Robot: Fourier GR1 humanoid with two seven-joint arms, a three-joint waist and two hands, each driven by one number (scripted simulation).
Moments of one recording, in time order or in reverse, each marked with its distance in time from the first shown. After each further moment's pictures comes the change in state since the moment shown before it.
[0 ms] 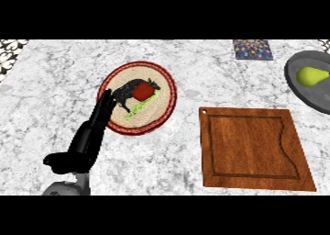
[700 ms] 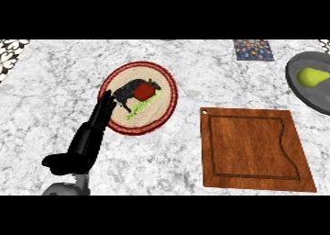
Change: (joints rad) left arm 0.008 0.002 0.000 -0.004 0.003 -0.010 -0.002; right arm 0.102 -0.010 0.025 -0.064 0.008 -0.043 -0.052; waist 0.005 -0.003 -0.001
